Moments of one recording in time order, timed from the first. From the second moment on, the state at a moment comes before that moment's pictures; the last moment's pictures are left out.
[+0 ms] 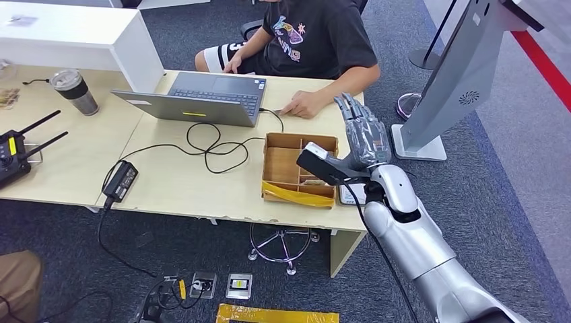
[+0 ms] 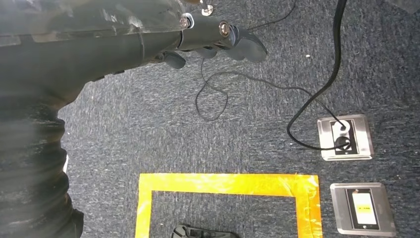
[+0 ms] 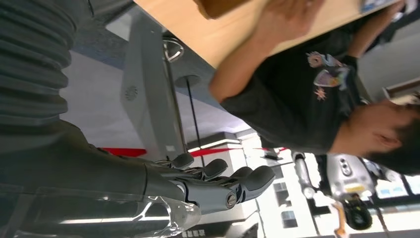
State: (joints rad) left arm -0.24 0.11 -0.59 -0.18 0.36 0.41 0.00; right arm -0.77 -0.01 0.61 -0.77 1.13 -0.32 -0.16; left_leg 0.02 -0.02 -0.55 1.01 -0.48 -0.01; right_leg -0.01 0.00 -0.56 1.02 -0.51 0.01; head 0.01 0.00
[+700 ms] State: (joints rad) left arm -0.24 0.11 -0.59 -0.18 0.36 0.41 0.00; right arm -0.78 0.01 0.60 -0.50 1.15 -0.28 -0.14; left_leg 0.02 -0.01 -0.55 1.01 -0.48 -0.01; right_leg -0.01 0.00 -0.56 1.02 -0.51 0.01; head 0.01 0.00
